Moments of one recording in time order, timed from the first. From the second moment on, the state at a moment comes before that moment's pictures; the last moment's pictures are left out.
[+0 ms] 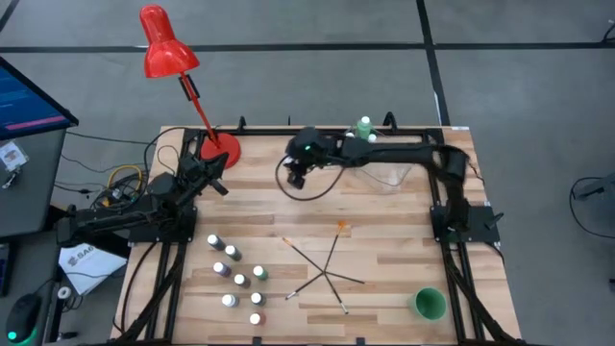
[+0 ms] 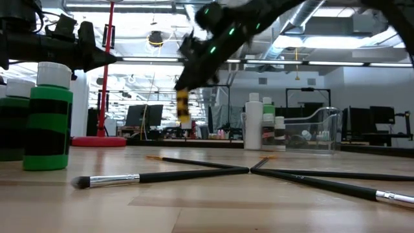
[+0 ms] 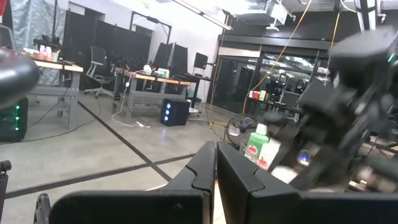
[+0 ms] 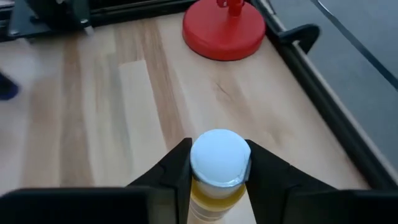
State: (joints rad) left arm 0.32 0.22 0.01 0.39 -0.50 -0.14; right arm -0.26 1.98 1.59 -0.28 0.05 0.00
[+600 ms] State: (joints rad) left arm 0.32 0.22 0.01 0.40 -0.50 -0.14; right arm -0.31 1.20 0.98 -0.39 0.41 0.18
